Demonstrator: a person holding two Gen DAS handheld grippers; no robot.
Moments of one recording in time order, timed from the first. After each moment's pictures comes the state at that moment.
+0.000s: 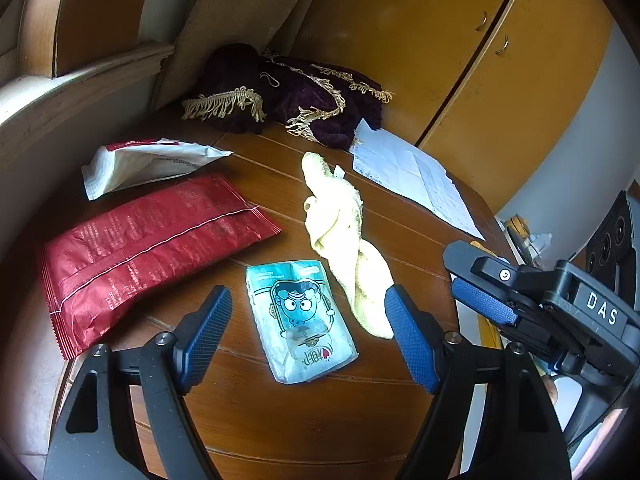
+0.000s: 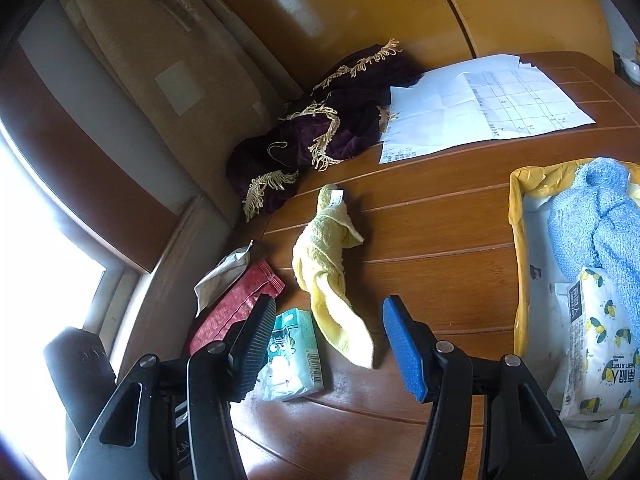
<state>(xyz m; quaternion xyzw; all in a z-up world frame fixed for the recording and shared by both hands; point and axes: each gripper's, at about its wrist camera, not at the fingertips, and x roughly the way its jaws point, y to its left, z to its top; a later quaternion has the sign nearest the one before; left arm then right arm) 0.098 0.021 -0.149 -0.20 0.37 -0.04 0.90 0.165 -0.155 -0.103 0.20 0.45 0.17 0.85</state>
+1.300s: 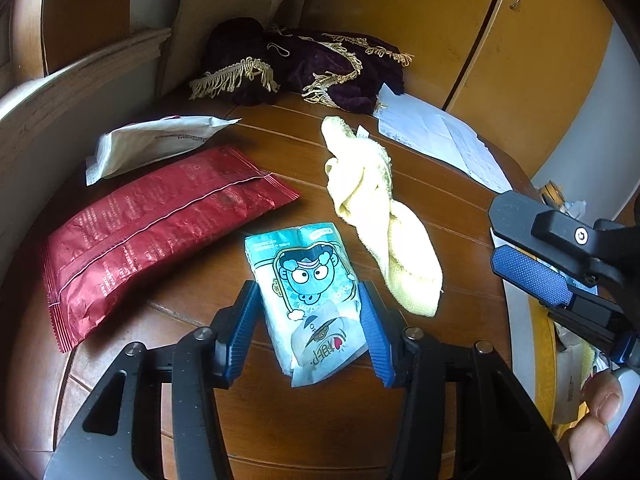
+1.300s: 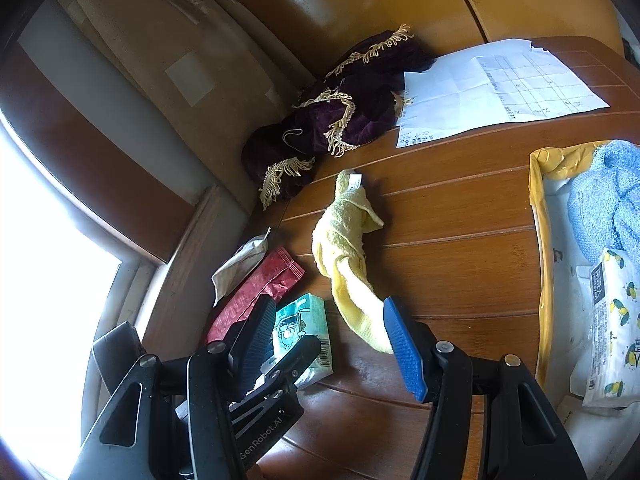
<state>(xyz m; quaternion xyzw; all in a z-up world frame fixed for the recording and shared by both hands) 0.106 0.004 -0.170 -0.14 0.41 0.00 0.90 0.161 -0.150 -0.104 0.22 0.46 0.20 0.84</state>
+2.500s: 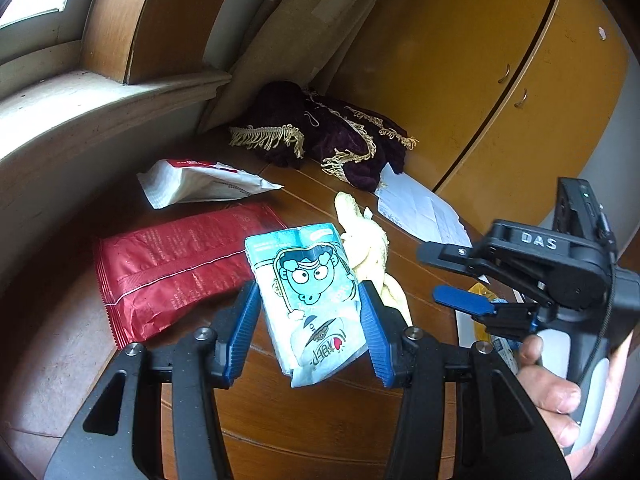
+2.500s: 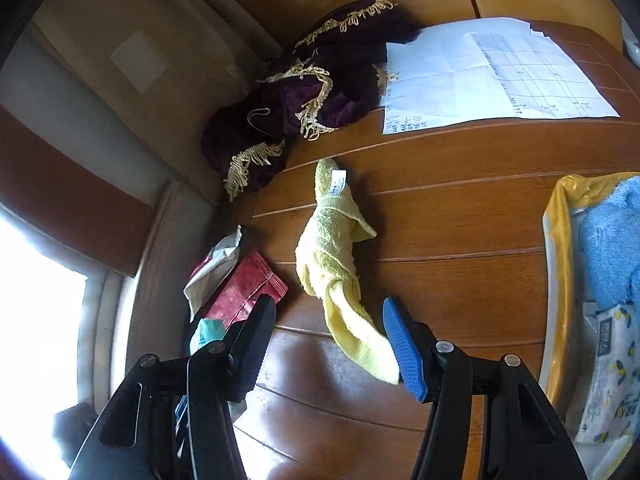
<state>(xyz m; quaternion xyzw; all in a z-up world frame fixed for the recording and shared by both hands) 0.070 0.047 -0.138 -0.24 0.32 0.01 0.92 0.217 -0.123 -0.105 0.19 0.55 0.15 0.80</state>
